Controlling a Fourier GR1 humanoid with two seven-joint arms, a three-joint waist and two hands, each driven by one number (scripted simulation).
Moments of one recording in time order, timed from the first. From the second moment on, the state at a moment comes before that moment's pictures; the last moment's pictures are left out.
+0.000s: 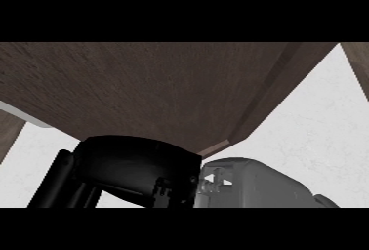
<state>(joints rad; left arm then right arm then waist) 0.73 0.98 0.15 -1.77 1.04 -0.40 -0.72 -0.94 -0.01 0.57 -1.75 -0.85 -0.04 0.66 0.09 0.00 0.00</state>
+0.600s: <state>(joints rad) 0.85 0.87 0.28 -1.78 1.01 -0.47 -0.67 -0.93 -0.03 0.41 -1.43 -0.95 0.13 0.61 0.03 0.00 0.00</state>
